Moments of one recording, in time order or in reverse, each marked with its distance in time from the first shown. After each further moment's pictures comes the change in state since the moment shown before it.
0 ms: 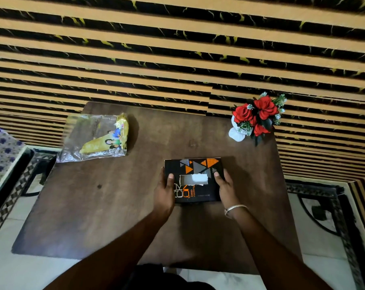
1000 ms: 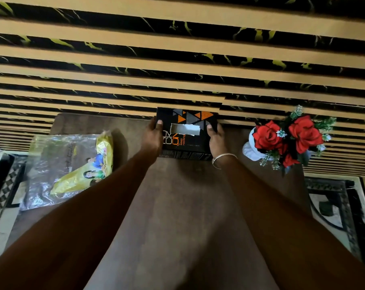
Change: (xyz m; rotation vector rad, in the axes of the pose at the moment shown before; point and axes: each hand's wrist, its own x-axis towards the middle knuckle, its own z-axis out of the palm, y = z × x) left_hand 0.269 0.136 0.010 -0.096 -0.097 0.025; right_hand 0.225 -0.129 0.109 -0.053 0.050 -0.055
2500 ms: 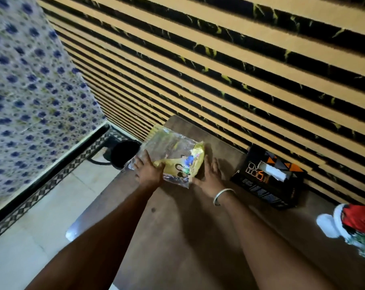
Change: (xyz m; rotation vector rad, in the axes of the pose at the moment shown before) left_hand -0.126 -0.048 -0.240 0.529 0.718 -0.280; right_hand -0.141 0.021 0.183 -1.090 -0.650 -0.467
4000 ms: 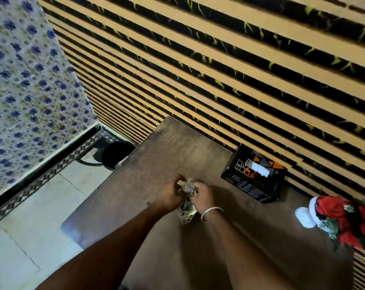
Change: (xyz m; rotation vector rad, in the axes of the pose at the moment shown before) left_hand -0.098 0.001 0.016 -0.099 -0.478 0.431; right_hand -0.052 0.012 0.044 0.198 0.131 0.032
